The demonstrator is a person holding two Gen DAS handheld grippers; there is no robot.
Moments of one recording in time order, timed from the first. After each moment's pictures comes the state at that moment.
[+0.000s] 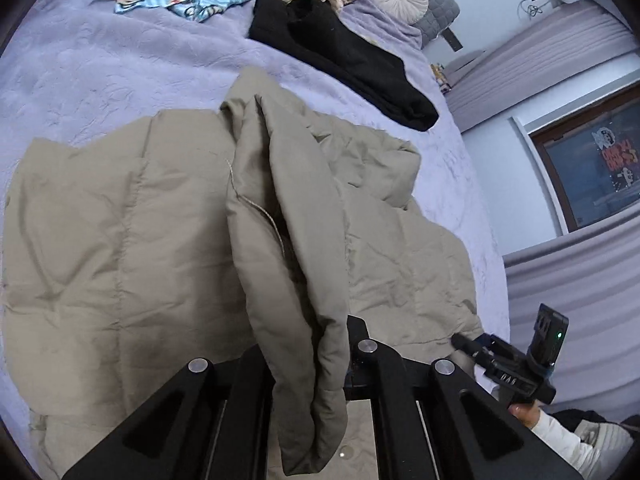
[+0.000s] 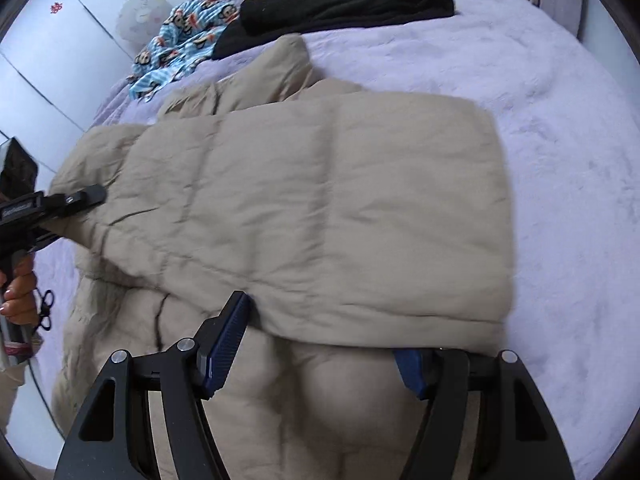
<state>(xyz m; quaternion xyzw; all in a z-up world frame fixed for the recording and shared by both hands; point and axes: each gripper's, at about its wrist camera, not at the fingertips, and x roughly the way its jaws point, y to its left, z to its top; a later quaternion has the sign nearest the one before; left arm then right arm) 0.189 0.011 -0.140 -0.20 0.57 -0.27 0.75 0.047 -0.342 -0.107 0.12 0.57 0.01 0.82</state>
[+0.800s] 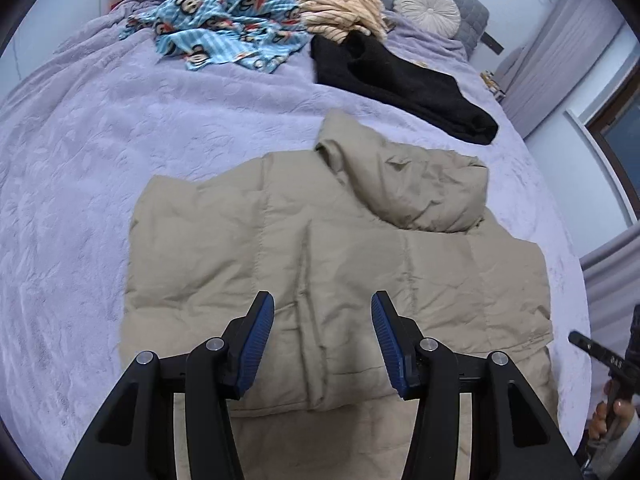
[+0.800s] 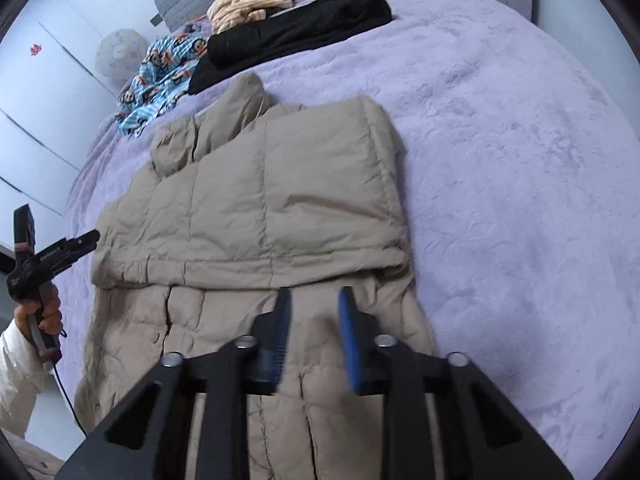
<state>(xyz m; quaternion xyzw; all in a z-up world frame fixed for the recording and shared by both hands) 0.169 0.043 -0.116 -0.09 0.52 -0.17 0.83 -0.006 -0.385 -0.060 0.18 0.55 -0.03 0.82</state>
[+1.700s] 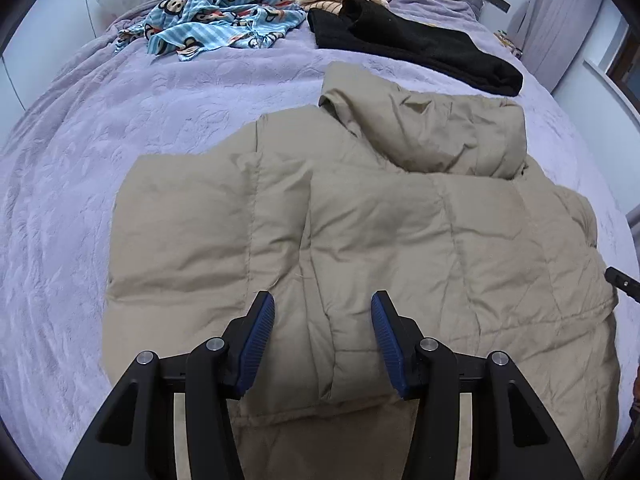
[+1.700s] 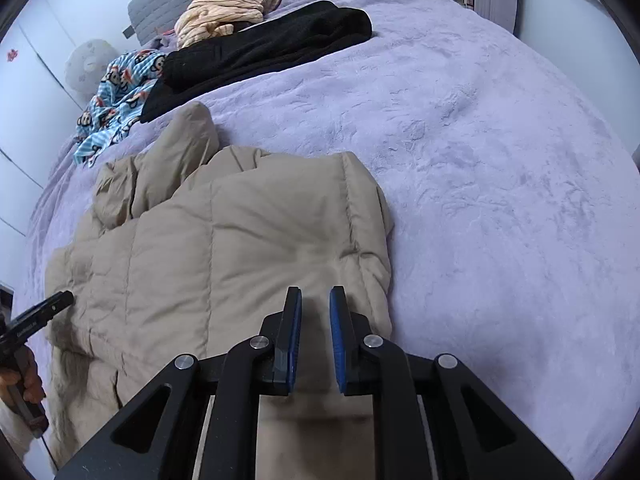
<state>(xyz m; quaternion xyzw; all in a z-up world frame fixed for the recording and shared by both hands) 0.157 0.016 -0.162 0.01 0.54 -0.11 0.83 0.064 -0.398 -0.094 0.13 0.53 -0.08 0.83</state>
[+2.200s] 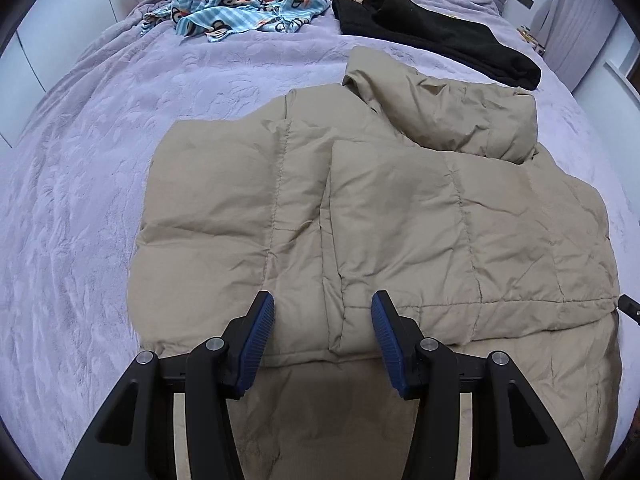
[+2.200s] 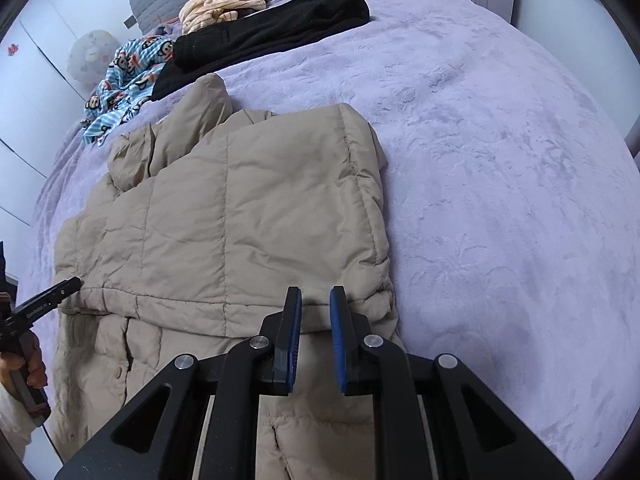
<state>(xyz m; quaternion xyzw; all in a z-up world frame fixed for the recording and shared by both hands) 0.131 0.023 -0.150 0.00 0.57 -0.07 0.82 0.023 -0.386 -0.086 0.15 0.56 -0.07 0.81</state>
